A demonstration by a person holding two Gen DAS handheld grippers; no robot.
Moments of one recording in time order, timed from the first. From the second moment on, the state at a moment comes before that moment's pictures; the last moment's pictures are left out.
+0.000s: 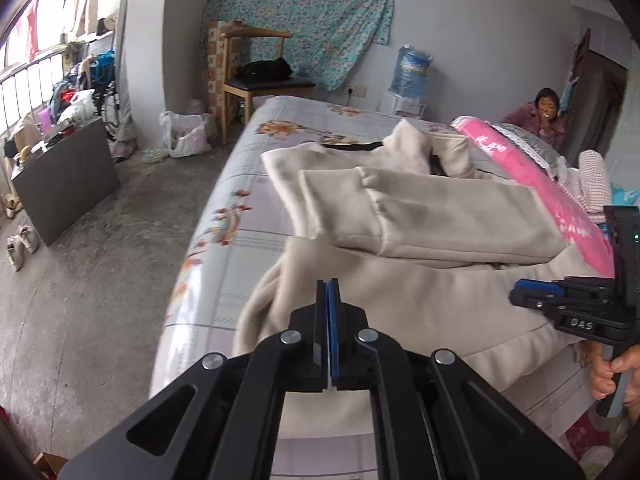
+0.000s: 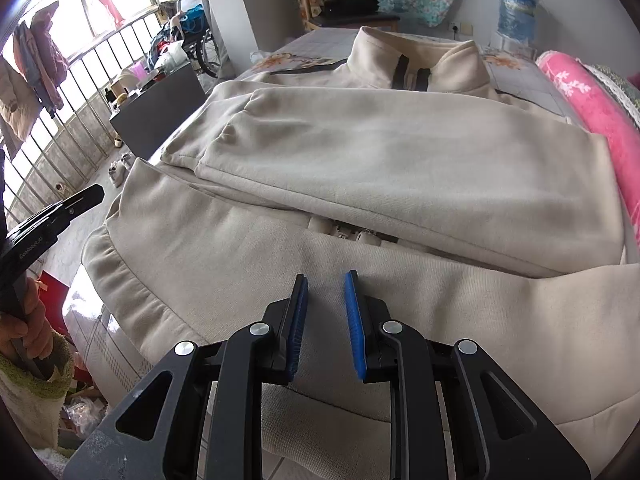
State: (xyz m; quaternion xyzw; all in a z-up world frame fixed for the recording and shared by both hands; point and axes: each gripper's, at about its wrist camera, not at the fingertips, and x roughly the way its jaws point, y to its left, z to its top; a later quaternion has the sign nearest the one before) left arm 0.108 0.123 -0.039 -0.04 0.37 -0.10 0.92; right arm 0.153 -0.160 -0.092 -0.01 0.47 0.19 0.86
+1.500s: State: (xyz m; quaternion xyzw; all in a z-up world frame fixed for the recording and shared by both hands) left arm 0.128 0.063 -0.073 0.05 0.44 -0.14 0.89; right arm 0.077 -0.316 -0.059 0.04 0.44 0.05 0.90
